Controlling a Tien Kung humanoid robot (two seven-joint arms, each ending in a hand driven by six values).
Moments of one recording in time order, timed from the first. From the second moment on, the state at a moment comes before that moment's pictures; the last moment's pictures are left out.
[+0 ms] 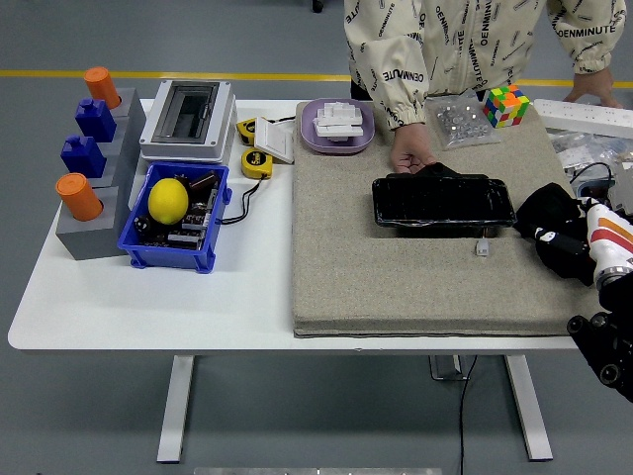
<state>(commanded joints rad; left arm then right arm) -0.07 0.20 -1.39 -0.22 1.08 0.01 0.14 0.46 -0.16 1.22 0.63 -2.02 -0.49 -0.10</state>
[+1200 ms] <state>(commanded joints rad) -0.08 0.21 -1.39 -0.22 1.07 0.01 0.14 0.50 -0.10 1.15 0.54 -1.93 -0.60 -0.06</state>
